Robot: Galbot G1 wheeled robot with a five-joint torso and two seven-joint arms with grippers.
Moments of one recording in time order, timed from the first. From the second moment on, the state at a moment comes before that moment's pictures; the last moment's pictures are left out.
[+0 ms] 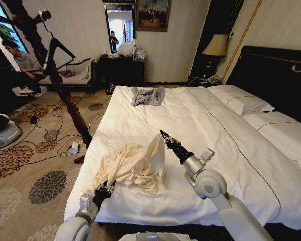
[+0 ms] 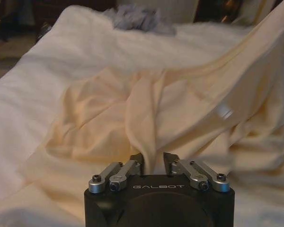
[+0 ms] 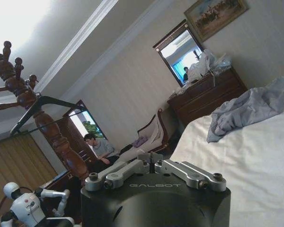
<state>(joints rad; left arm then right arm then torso) 1.75 -1.16 -0.52 -2.18 -0.45 0.34 0.02 -1.16 0.98 0.27 2.25 1.15 -0.18 0.19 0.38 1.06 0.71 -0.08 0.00</state>
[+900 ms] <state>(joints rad) 1.60 -1.28 -0.76 -2.07 -0.72 0.22 -0.04 -1.08 0.95 0.31 2.20 1.17 -0.16 0.20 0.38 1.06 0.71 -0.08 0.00</state>
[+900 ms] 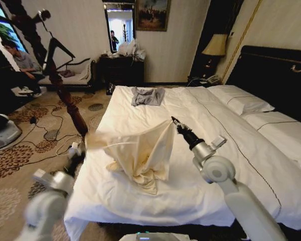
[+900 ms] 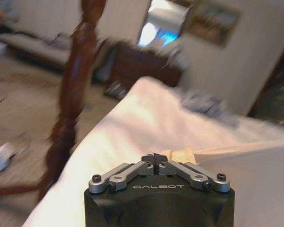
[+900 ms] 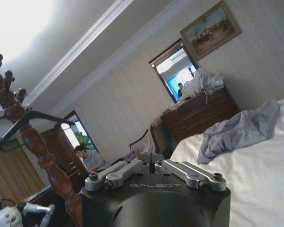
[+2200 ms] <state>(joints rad) 1.72 -1.51 -0.34 -2.10 -0.36 0.16 -0.19 -1.14 0.96 0.32 2.21 1.14 -0.15 0.18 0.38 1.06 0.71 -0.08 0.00</state>
